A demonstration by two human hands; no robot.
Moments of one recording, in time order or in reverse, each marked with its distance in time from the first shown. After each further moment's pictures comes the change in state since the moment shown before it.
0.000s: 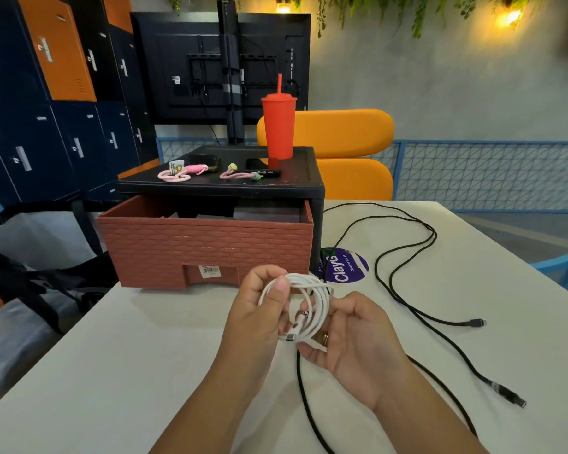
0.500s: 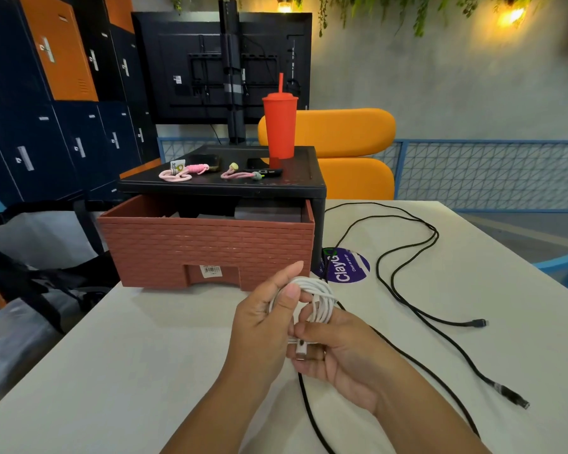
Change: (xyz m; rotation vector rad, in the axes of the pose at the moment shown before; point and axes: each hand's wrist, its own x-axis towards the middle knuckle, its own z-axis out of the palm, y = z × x) left_hand -0.005 -0.002 0.008 0.066 0.032 0.108; right_hand -0.006 0.001 0.012 -0.177 -0.076 0.042
